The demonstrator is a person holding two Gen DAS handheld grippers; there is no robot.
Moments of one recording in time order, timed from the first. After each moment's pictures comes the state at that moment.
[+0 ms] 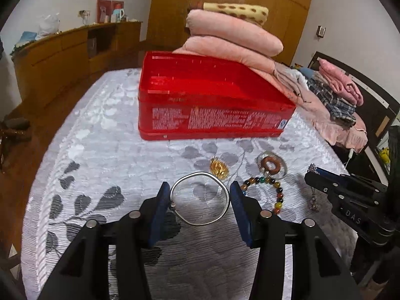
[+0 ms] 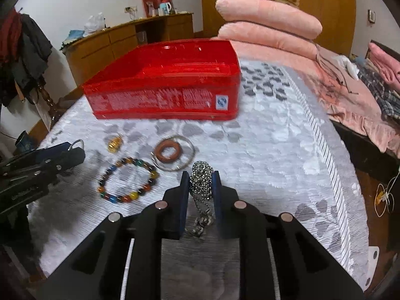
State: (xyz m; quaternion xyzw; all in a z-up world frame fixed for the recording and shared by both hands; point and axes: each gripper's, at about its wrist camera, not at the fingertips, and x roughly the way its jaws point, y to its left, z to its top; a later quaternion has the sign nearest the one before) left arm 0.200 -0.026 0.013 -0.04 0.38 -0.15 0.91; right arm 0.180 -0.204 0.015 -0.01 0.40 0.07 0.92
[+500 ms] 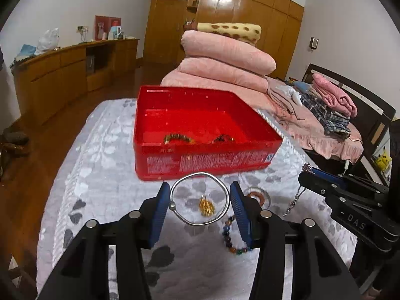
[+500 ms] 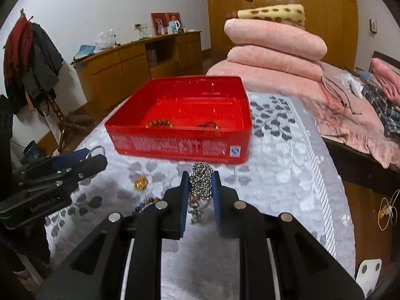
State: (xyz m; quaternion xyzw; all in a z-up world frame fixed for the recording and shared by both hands) left arm 0.211 -0.036 0.054 -0.04 0.33 -0.15 0.93; right arm 0.187 -0.194 0.065 0.00 0.35 0.10 0.93
